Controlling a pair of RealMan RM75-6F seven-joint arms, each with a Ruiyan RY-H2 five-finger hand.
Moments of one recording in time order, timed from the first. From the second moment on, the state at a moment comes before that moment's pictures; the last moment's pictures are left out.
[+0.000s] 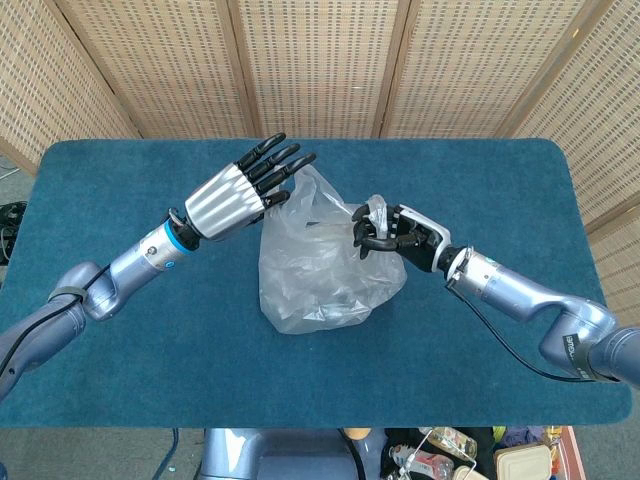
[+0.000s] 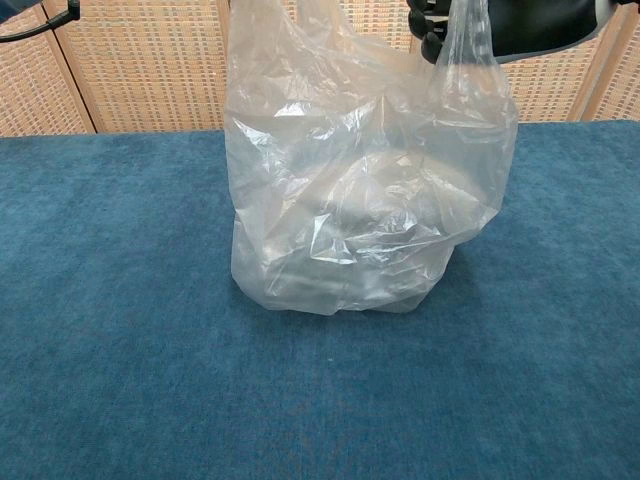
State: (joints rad) left arm -1.09 -1.49 -0.10 -0.84 1.76 1.44 -0.20; right arm 1.22 -1.01 -0.15 -1.48 -1.58 0.84 2.42
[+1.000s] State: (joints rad) left arm -1.09 -1.46 -0.13 -1.06 1.75 1.39 -0.10; right arm 1.09 -1.08 0.16 -1.63 -1.26 0.66 2.03
